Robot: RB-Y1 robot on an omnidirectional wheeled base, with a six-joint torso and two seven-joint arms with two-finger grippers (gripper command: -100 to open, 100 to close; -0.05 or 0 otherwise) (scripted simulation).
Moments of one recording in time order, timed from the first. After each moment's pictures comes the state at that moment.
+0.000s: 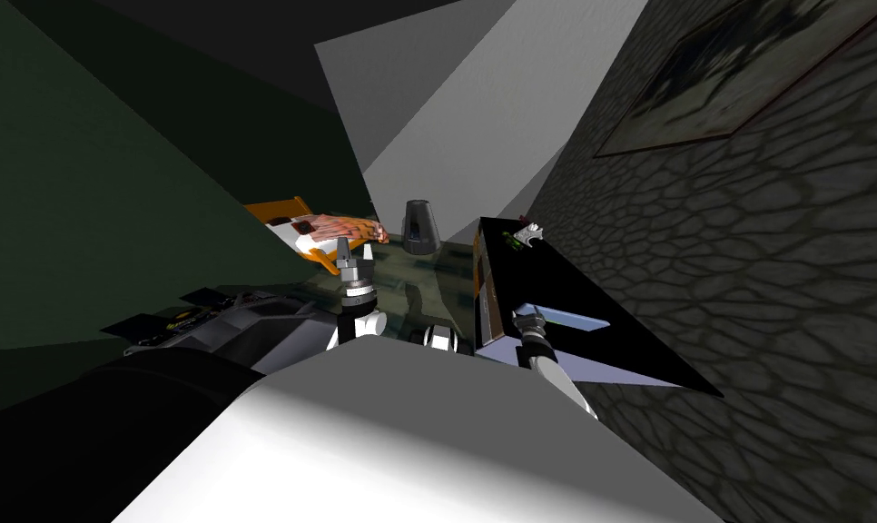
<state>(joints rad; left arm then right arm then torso) 0.49 -0.04 0.04 -2.24 0.09 -0.64 -0.06 0.45 -0.46 0.11 -1.73 1.44 0.32 0.62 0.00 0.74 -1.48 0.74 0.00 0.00</state>
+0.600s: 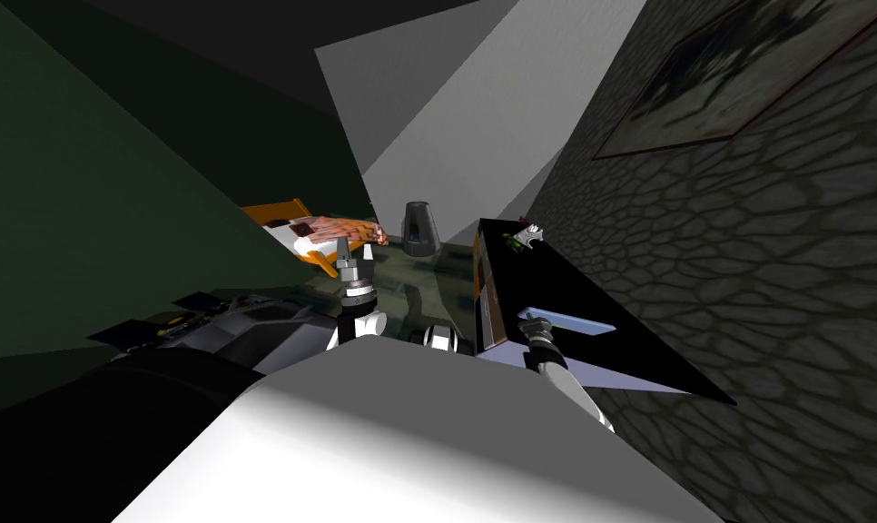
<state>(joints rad) 0.49 -0.04 0.04 -2.24 0.09 -0.64 -0.06 0.48 -0.51 0.09 -1.71 1.44 0.30 0.60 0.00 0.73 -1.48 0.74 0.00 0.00</state>
